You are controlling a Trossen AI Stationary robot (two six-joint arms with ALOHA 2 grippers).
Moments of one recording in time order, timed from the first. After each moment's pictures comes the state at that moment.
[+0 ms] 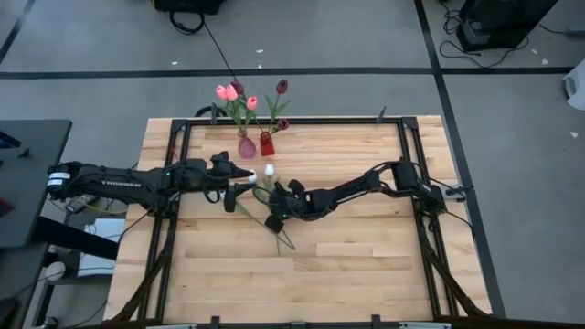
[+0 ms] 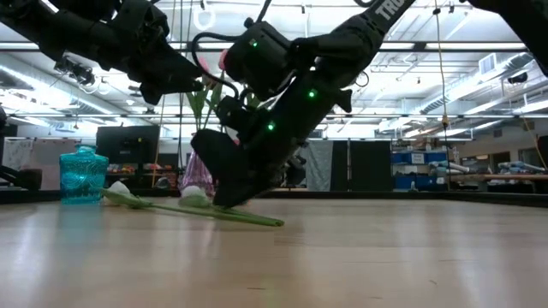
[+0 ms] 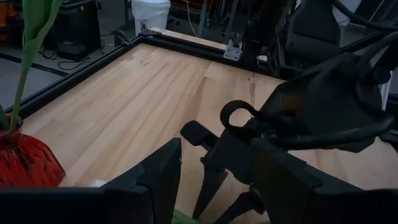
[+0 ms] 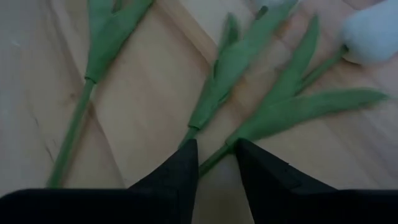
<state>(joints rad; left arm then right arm) 0.08 0.84 0.40 0.18 -0.10 -0.22 0.07 2.22 1.40 -0.04 0.40 0.50</state>
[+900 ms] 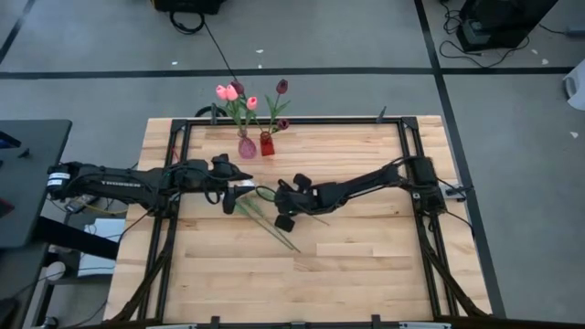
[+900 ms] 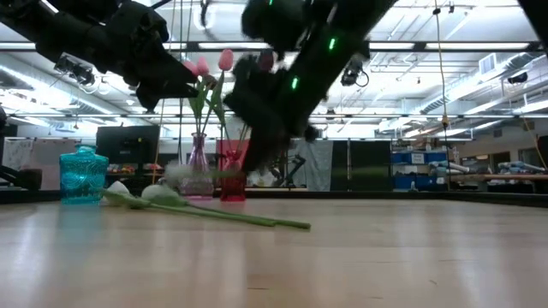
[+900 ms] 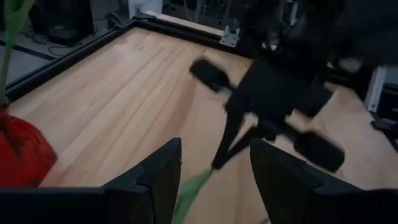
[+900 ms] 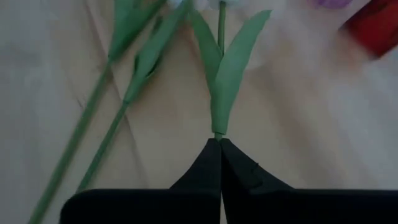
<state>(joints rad) 0.08 0.83 0.40 0.13 -0.07 -0.24 0.09 2.05 1.39 -0.29 0.38 0.37</state>
